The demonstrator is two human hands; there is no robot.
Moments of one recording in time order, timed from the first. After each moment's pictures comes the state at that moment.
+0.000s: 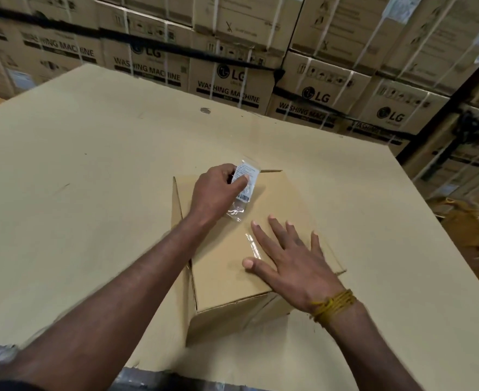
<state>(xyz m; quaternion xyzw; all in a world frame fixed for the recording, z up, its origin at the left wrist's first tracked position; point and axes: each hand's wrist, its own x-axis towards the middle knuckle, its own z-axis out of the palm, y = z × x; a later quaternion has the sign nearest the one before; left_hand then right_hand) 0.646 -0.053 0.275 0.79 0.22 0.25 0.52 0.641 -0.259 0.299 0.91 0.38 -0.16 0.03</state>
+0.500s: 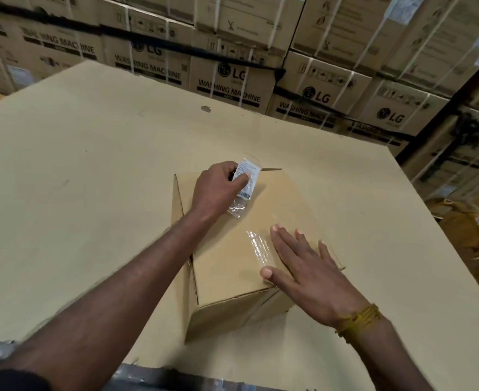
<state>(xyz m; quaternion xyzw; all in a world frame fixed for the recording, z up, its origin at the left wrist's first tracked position) 0.647 -0.053 0.275 0.79 0.22 0.25 0.52 0.637 -0.289 0.301 0.90 0.39 -0.18 0.01</state>
